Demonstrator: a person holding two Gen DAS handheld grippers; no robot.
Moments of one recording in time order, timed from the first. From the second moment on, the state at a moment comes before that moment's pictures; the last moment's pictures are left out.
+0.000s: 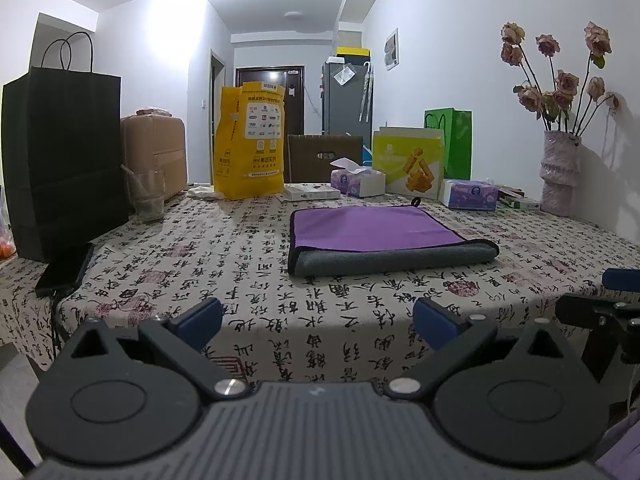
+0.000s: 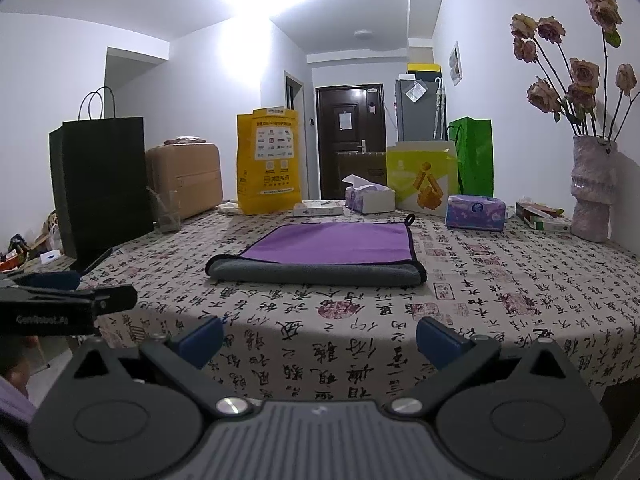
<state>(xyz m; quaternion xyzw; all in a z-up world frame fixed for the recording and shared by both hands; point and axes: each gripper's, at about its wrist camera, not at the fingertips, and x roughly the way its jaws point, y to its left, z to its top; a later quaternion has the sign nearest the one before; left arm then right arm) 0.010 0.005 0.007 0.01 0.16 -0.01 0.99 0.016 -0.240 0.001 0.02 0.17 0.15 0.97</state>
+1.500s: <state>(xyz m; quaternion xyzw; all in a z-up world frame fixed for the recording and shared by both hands) 0.010 0.003 0.003 0.01 0.17 -0.01 0.99 0.019 -0.244 0.000 0.03 0.17 0.14 0.97</state>
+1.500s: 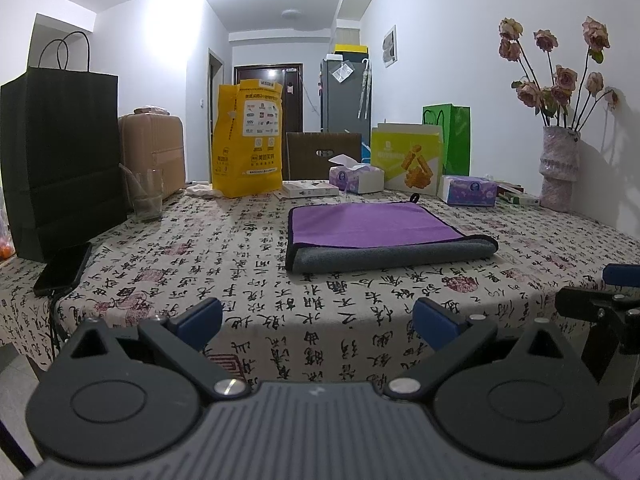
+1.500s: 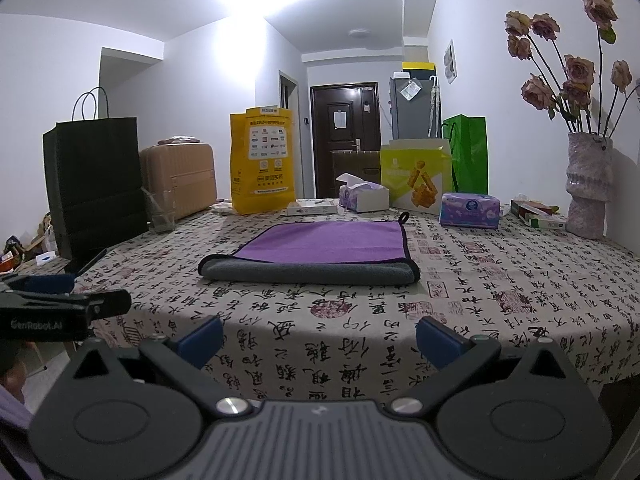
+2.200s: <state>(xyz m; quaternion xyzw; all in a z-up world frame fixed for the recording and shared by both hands) 0.012 0.001 0.000 0.01 0.18 -0.01 0.98 0.019 -0.244 -0.001 0.03 0.17 0.14 0.97</state>
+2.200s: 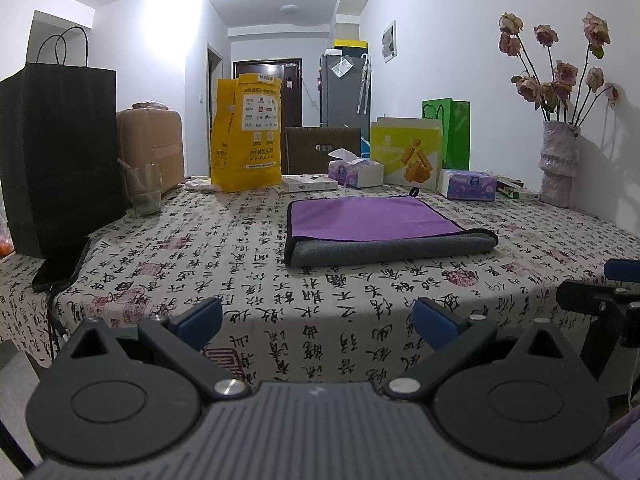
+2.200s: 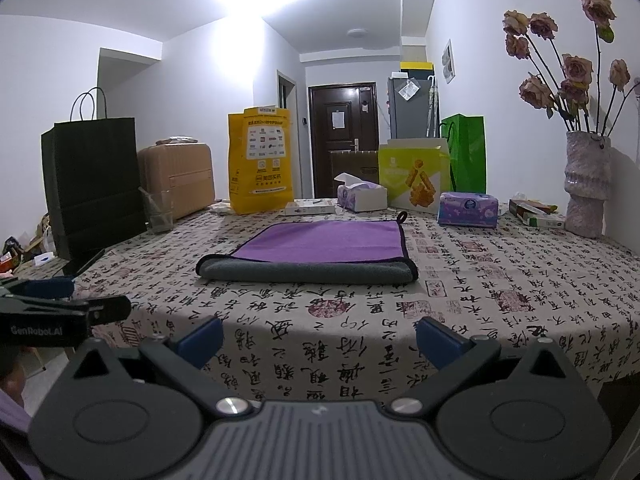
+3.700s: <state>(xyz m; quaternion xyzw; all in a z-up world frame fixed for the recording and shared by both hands) 0.204 0.021 -0.002 0.00 0.25 -0.04 0.97 0.190 -0.272 -0.016 -0.02 0.17 0.14 0.97</state>
